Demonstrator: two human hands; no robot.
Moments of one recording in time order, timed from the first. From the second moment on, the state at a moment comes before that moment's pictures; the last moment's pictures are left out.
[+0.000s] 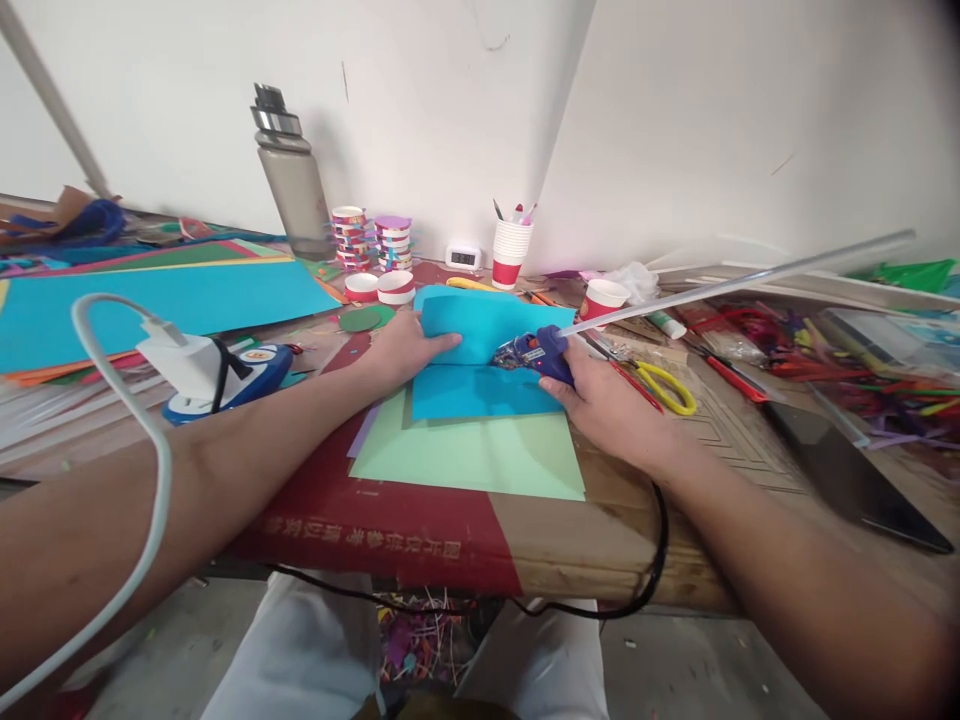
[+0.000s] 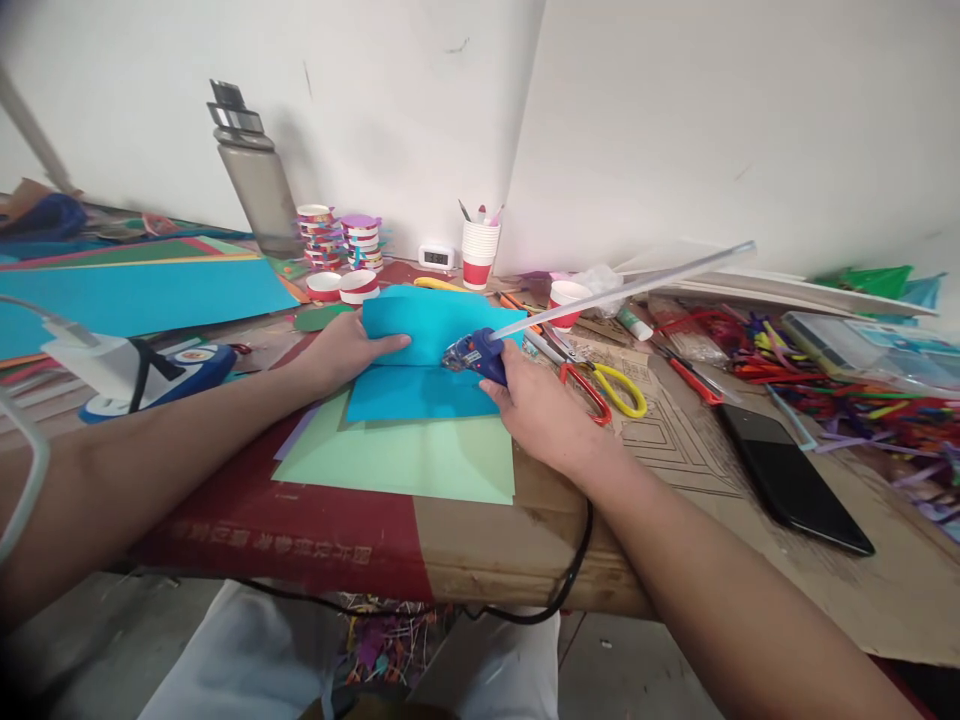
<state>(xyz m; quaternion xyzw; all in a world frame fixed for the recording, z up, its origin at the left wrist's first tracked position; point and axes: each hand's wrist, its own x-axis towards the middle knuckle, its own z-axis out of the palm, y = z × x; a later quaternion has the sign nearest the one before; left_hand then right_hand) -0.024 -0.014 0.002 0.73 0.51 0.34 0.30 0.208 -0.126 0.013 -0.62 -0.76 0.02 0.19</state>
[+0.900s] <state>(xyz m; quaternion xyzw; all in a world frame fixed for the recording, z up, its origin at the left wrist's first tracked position) -0.023 -0.015 0.002 0.74 0.51 0.33 0.30 0.215 -0.136 0.026 -0.66 -0.73 0.02 0.17</state>
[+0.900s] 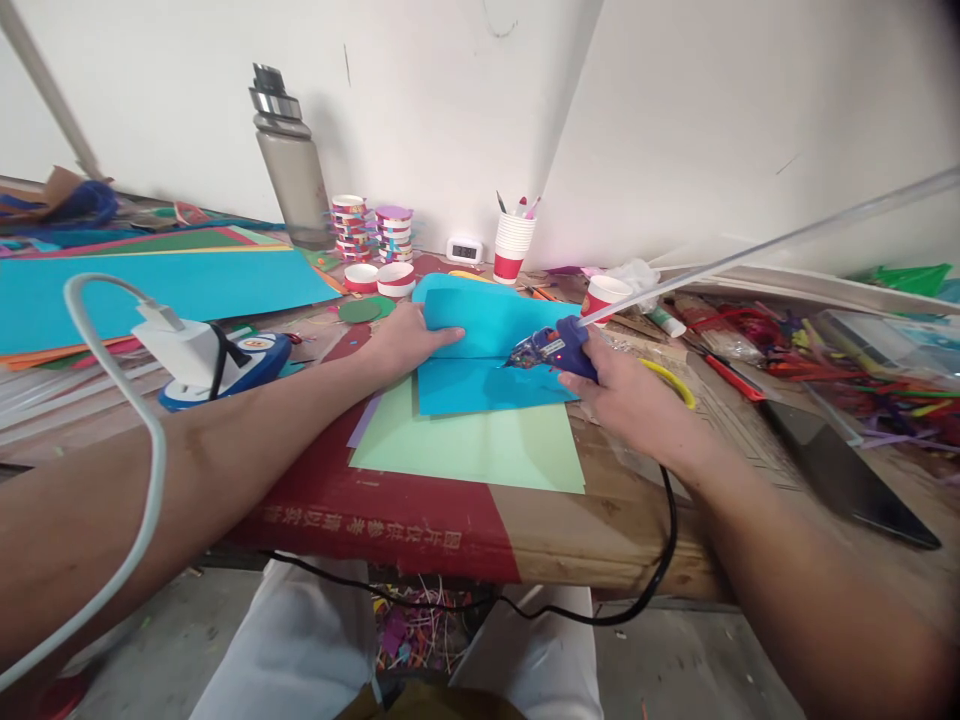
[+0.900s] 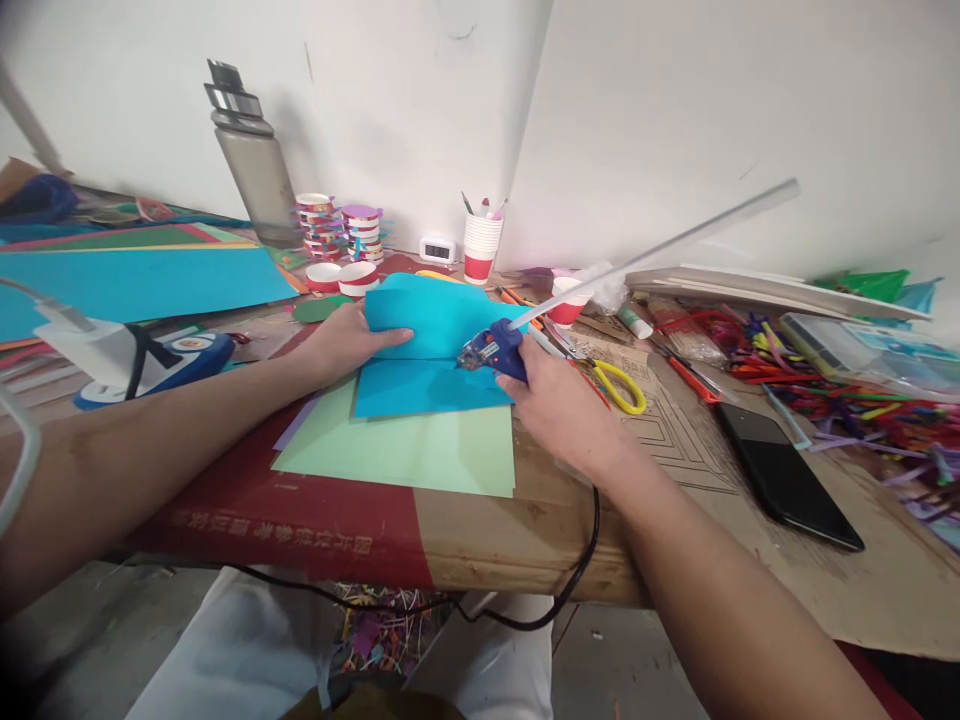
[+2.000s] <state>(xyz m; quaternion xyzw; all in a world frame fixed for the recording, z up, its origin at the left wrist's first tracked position) -0.024 -0.011 0.001 0.73 0.52 0.34 0.30 0.256 -0.133 0.041 -0.73 -0.68 -0.07 0.06</state>
